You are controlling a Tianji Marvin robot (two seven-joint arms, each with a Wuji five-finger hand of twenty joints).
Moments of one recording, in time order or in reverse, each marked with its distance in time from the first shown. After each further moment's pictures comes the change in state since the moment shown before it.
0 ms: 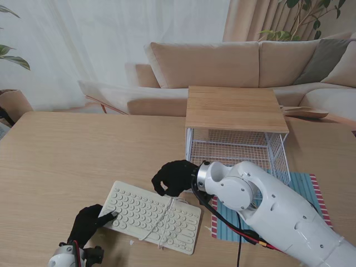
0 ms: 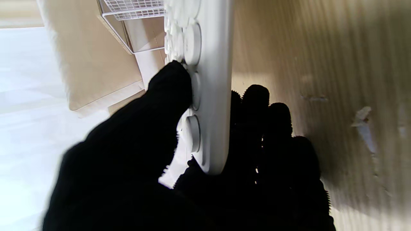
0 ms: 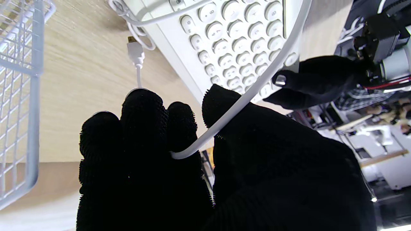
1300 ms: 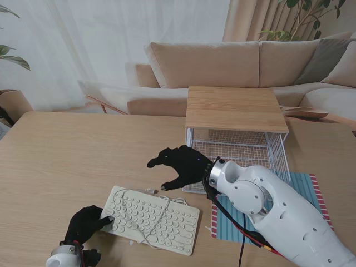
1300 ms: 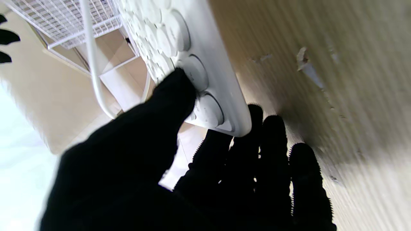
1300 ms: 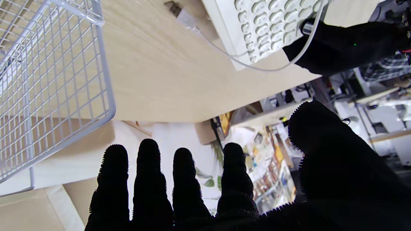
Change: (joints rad) left arm 0.013 0.004 -0.003 -0.033 0.300 0.155 0.034; right arm -0.135 -0.015 0.176 -0.034 -0.115 -0.065 -0.132; left_hand -0.040 0.036 0.113 0.003 -0.089 0.008 -0.202 -0.133 -0.348 0.000 0.150 -0.221 -0.200 -0.033 0.045 0.041 -0.109 0.035 0.057 0.069; right_hand -0.424 0.273 -0.403 0.129 -0.449 -0.065 -0.675 -0.155 -0.656 -0.055 -0.478 -0.476 -0.747 -0.012 -0.689 -0.361 -0.619 -0.091 -0.522 -0.261
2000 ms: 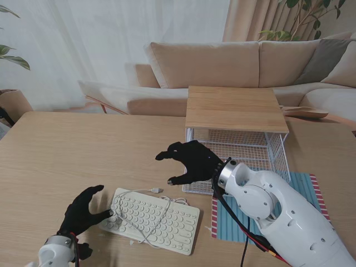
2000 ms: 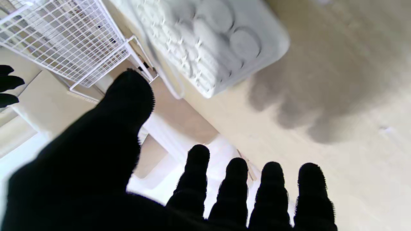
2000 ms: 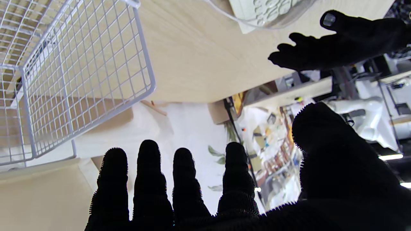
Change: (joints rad) left arm -0.054 0.053 -0.046 0.047 0.204 -0.117 -0.110; right arm -0.092 -0.005 0.100 -0.032 -0.049 -0.006 -0.086; left_hand -0.214 0.020 -0.110 0.066 -0.521 -0.242 -0.206 -0.033 -0.492 -0.132 -0.334 -0.222 -0.340 -0.053 -0.501 -0.152 -0.015 0.019 -0.622 -0.296; right_hand 0.001 0.024 -0.054 0.000 0.007 -0.024 -0.014 0.000 0.000 0.000 0.000 -0.003 -0.001 -0.004 -0.020 -0.011 -0.011 0.000 -0.086 0.005
